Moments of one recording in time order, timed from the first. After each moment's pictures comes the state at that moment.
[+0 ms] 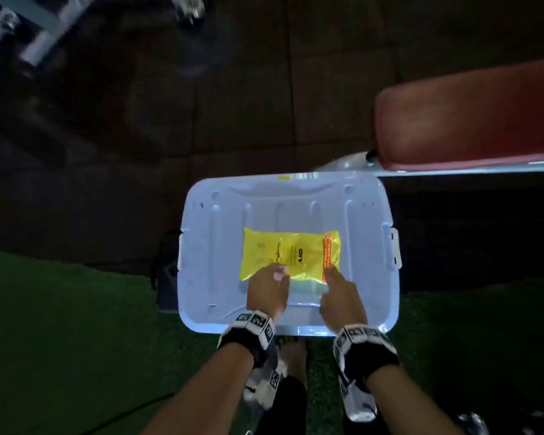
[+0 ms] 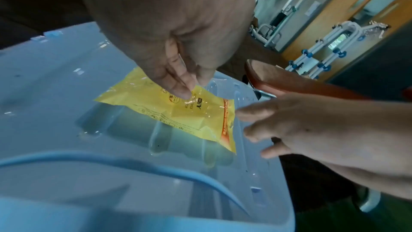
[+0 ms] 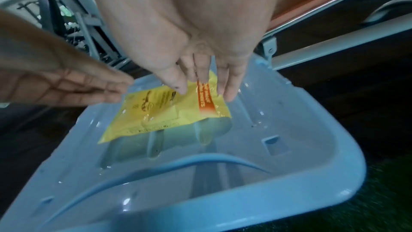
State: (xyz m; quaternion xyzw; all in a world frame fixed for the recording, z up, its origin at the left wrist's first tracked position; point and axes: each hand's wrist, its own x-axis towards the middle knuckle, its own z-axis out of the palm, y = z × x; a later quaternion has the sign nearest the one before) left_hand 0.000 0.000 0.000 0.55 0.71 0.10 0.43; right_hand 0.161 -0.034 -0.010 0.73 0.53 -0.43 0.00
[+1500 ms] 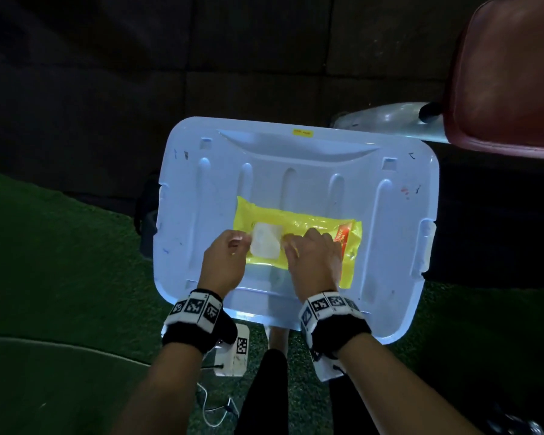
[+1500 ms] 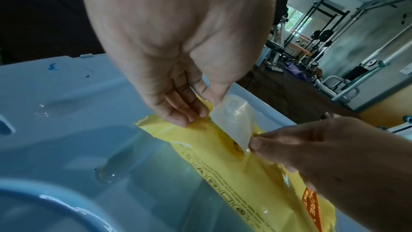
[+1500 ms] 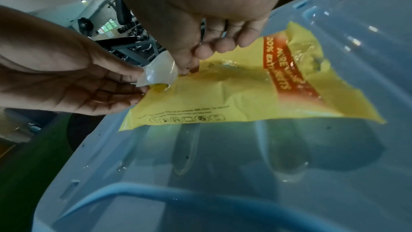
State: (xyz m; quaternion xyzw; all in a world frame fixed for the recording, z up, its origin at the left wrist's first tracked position) left_hand -0.058 0.048 -0.061 0.35 0.80 0.13 0.47; right_hand 0.114 0.049 -0.075 0.70 0.64 -0.29 -0.07
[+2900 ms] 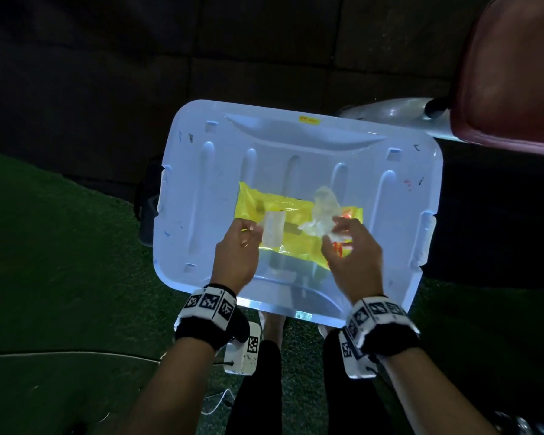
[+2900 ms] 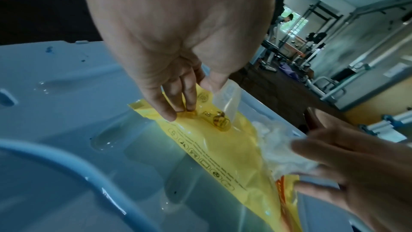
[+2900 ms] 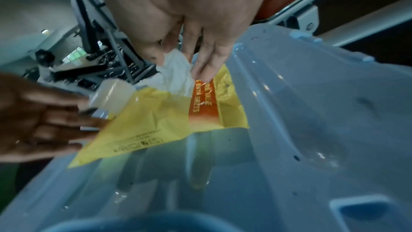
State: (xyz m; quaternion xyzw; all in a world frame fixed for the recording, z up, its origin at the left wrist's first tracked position) left_hand -0.028 0.034 -0.045 0.32 0.80 0.17 0.48; right_hand 0.183 0.032 -0.064 0.71 0.52 -0.40 -0.27
